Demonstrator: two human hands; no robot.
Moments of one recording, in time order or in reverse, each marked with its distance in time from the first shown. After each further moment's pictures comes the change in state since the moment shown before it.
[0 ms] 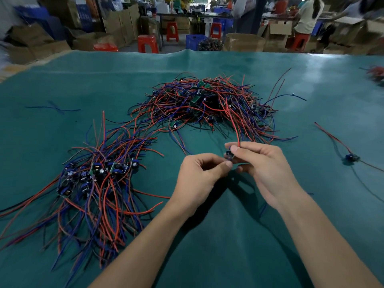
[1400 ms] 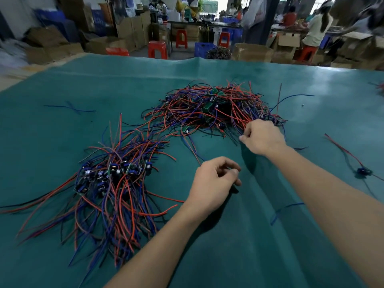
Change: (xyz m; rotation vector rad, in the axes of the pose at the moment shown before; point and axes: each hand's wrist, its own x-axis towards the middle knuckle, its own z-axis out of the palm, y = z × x) left_hand 0.003 0.000 0.001 0.093 -0.021 -0.073; right_hand 0.115 -0.022 0.005 -1.390 0.084 -0.079
